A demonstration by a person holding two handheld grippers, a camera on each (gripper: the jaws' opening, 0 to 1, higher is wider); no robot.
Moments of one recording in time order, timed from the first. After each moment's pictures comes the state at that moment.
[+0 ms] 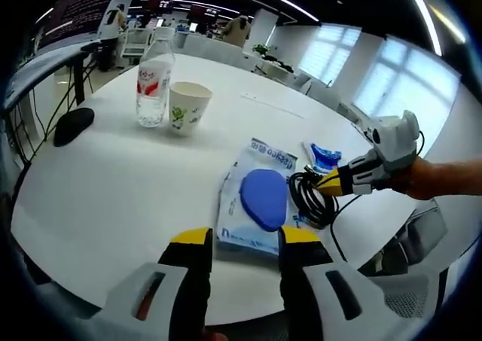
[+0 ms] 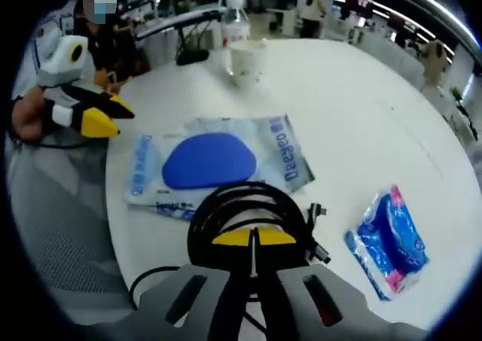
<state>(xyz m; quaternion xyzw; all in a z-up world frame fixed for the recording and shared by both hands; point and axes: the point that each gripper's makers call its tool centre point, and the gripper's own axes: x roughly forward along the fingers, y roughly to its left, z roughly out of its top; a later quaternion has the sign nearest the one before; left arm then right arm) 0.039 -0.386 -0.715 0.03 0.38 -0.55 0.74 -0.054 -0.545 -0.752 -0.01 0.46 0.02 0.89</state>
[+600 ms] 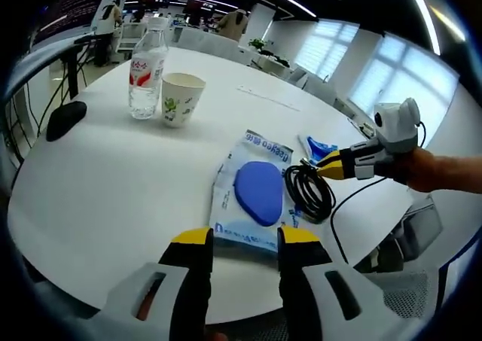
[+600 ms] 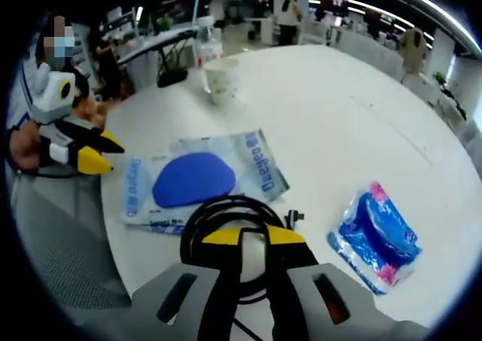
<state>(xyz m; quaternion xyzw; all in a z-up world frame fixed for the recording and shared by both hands) 0.032 -0.388 -0.724 0.03 0.40 -0.56 0.73 -0.045 -0.560 -0.734 0.02 0.43 -0.01 0.90</state>
